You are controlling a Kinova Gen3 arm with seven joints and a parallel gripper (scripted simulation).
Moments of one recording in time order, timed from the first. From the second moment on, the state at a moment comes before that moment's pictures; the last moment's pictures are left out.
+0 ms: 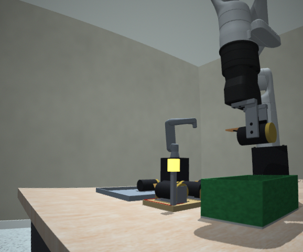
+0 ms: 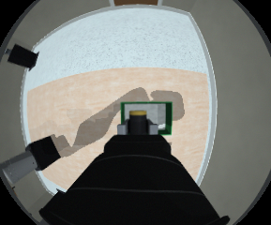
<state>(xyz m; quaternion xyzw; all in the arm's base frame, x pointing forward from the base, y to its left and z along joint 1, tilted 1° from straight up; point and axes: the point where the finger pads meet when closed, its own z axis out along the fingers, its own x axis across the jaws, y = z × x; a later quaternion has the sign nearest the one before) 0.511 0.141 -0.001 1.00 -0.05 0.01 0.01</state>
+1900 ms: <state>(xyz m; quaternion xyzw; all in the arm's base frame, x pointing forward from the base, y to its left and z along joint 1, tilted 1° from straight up) 0.507 0.140 -0.048 1.00 -0.05 0.00 0.01</state>
